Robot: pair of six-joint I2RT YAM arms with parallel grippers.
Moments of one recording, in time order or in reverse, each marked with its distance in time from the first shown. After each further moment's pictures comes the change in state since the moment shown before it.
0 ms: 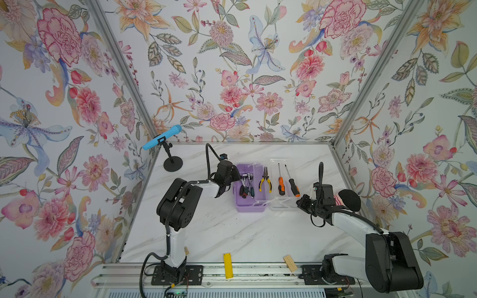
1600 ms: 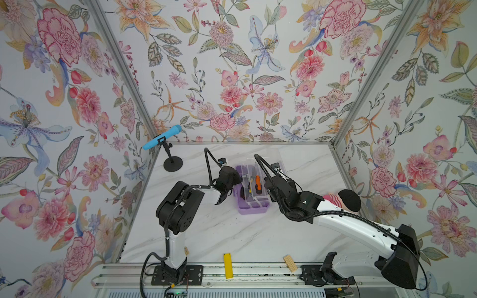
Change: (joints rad) left arm -0.069 -0.040 -0.122 0.147 -0.145 -0.095; right arm 0.866 0.051 0.576 -0.412 1.058 -0.344
